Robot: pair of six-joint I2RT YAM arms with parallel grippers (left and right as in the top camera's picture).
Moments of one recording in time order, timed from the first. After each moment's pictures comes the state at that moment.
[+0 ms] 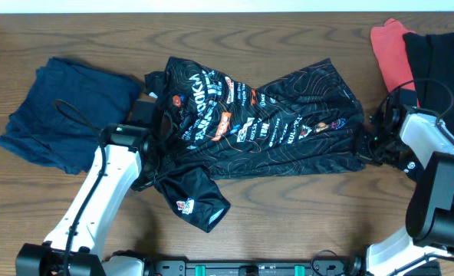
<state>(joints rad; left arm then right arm) -0.18 1.40 0.96 -1.09 -0.02 -0.69 -0.22 1.80 1.03 -0.83 -0.09 0.13</state>
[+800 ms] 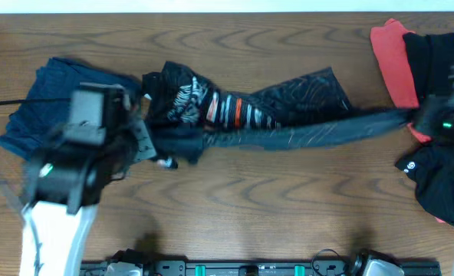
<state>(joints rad) -0.18 1.15 1.44 -1.33 0.01 -0.48 -0.31 1.19 1.43 -1.08 -0.10 0.13</state>
